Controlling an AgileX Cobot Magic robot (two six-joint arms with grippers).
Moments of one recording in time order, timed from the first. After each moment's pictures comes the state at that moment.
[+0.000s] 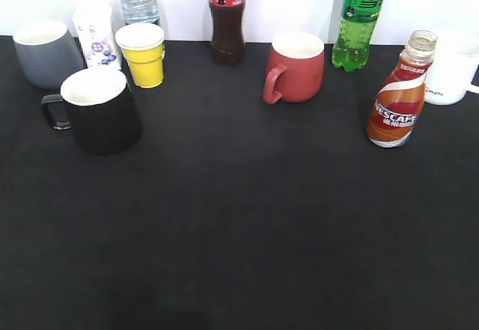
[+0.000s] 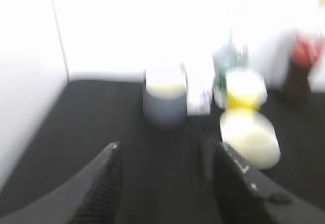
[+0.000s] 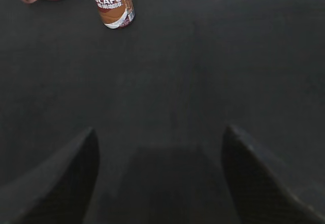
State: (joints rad) left arm -0.01 0.50 -0.58 -0.01 0.36 -0.01; right arm -0.01 -0.02 -0.54 0.08 1.14 0.08
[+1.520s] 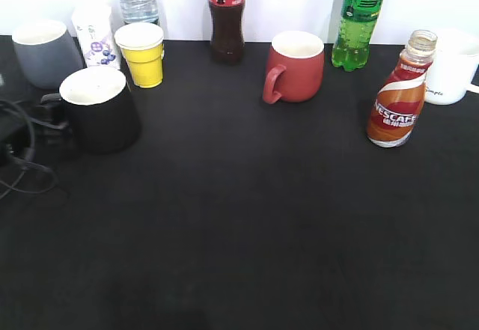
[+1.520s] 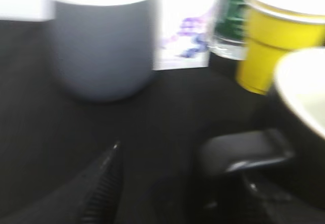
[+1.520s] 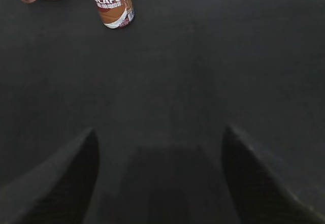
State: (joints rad) left arm -0.14 1.86 -0.49 0.03 -1.03 -0.06; right arm -0.01 -0.02 -0.54 0.08 1.14 0.08
